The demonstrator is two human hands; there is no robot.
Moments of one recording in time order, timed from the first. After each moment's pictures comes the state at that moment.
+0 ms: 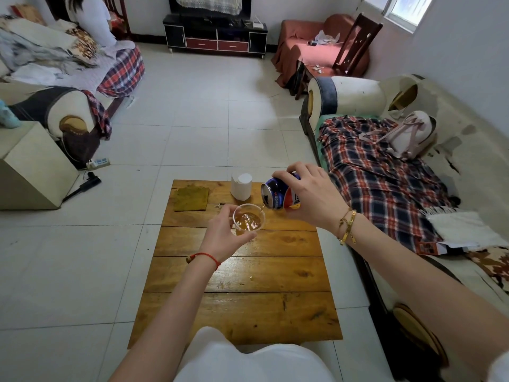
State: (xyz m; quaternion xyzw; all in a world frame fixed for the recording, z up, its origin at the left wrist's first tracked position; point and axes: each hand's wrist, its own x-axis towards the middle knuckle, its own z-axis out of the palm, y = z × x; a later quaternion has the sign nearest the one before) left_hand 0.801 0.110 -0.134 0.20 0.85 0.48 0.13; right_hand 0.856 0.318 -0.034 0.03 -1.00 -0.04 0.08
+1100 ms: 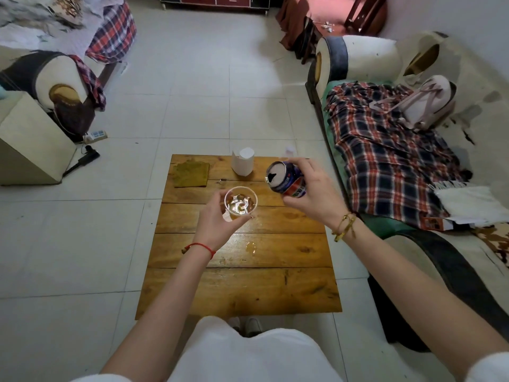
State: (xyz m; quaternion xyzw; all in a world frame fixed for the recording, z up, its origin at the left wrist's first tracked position) left_hand 0.793 0.101 -0.159 0.16 0.83 0.53 0.12; right_hand 0.856 0.327 -0.084 -0.08 -0.95 0.27 0.09
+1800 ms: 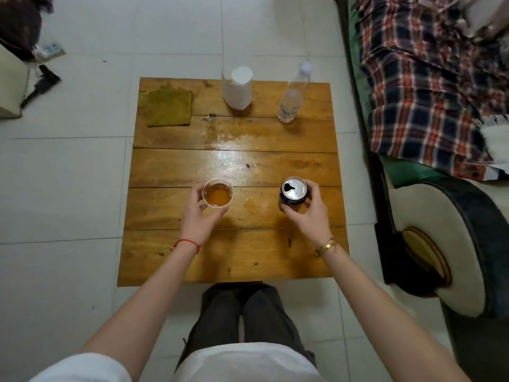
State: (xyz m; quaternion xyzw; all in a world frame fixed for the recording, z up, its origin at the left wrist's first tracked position) left_hand 0.786 0.096 -0.336 0.02 0.84 0.51 0.19; right_hand 0.889 0.335 -0.327 -0.31 -0.80 0.51 0.03
